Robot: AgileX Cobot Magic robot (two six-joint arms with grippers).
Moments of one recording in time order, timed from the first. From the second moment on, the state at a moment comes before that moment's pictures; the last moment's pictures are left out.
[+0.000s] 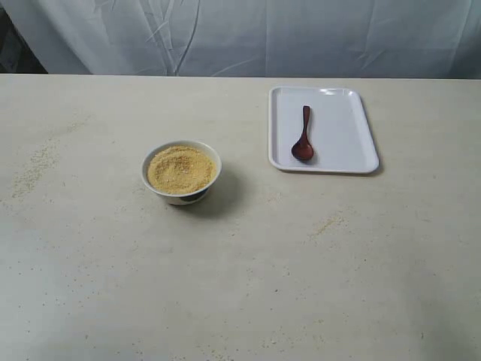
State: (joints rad) left arm -0.06 0.00 0.00 0.04 0.23 0.01; right arm 0.01 0.01 0.00 0.17 0.30 -0.36
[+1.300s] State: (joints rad) left arm -0.06 0.00 0.00 0.04 0.23 0.01; right arm 0.01 0.01 0.00 0.17 0.30 -0.13
